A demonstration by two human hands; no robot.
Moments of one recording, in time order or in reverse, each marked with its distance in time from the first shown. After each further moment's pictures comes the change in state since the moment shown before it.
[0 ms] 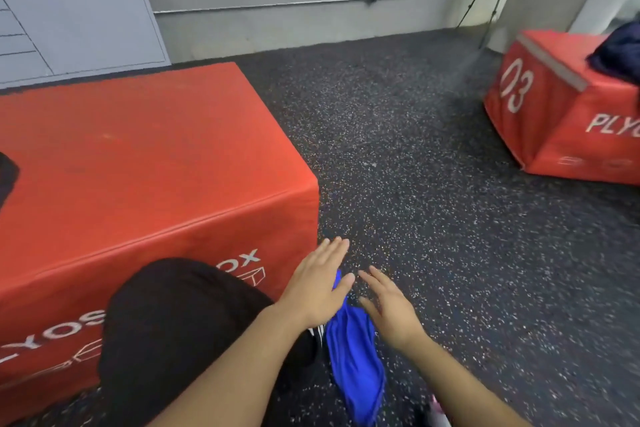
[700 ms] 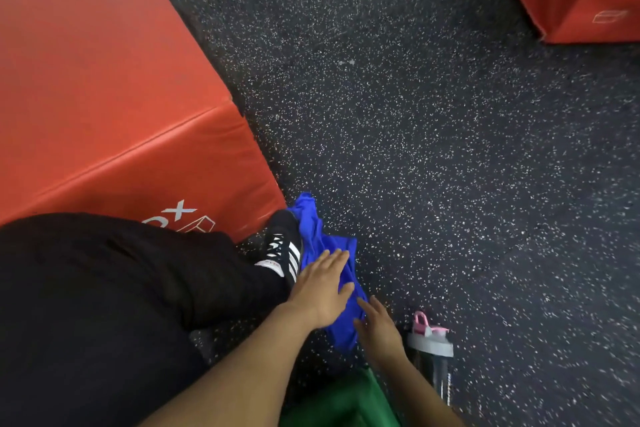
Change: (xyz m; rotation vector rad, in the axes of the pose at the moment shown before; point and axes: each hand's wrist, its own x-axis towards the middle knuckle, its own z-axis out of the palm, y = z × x) left_hand 0.018 0.017 0.169 0.022 -0.495 -0.231; right_hand -0.076 0.154 0.163 0.210 -0.244 0.450
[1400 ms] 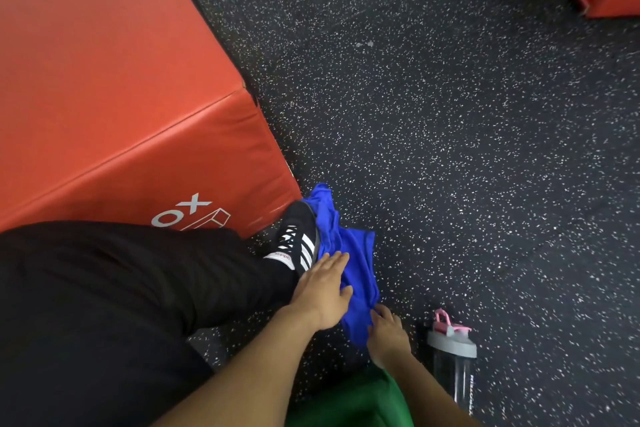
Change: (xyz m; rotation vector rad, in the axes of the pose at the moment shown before) left_hand -0.005 -0.027 0.006 -0.050 -0.033 -0.111; right_hand 0.014 0.002 0.034 -0.295 -0.150 0.039
